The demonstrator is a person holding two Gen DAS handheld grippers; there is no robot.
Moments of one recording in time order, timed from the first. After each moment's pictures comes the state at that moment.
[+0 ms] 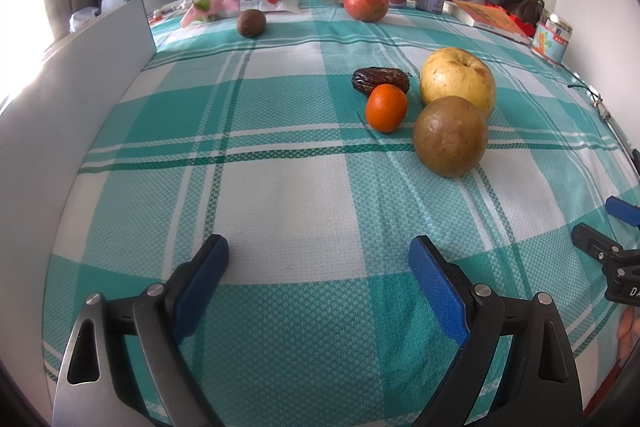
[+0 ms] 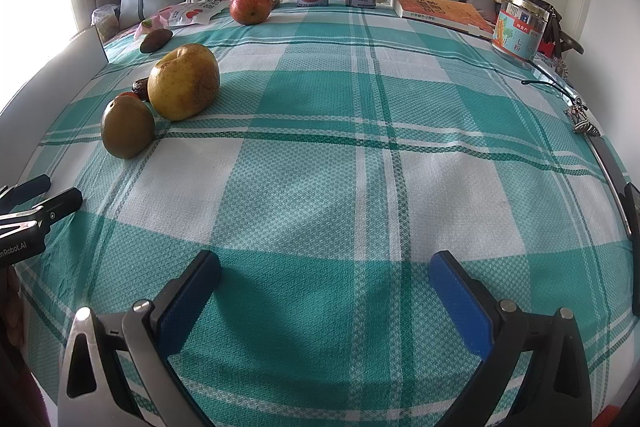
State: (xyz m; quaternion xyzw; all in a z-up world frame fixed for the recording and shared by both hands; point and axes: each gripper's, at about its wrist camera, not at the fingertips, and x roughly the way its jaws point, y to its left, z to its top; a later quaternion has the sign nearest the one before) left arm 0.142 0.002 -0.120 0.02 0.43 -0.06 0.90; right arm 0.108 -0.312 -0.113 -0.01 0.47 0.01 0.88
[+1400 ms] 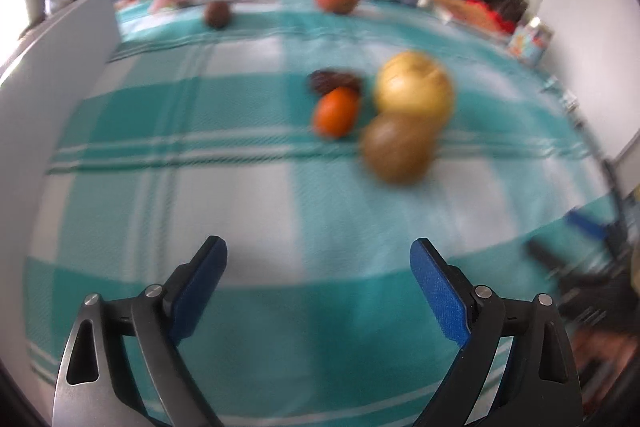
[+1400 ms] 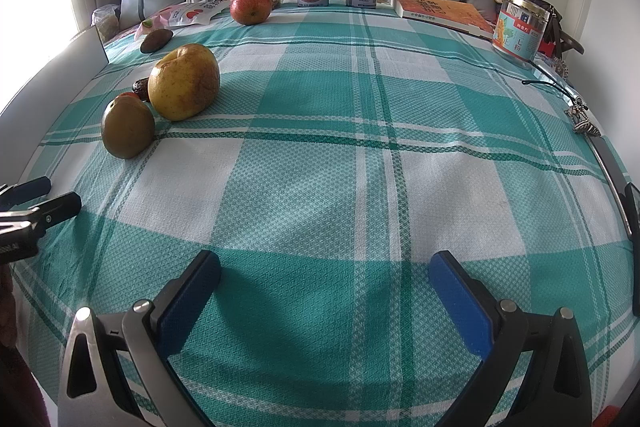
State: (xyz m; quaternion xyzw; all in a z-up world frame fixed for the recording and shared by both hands) left arm 0.153 -0.021 -0.100 -0.02 0.46 -0.12 0.88; right arm 0.108 -0.312 -0.113 -0.01 0.47 0.01 0.88
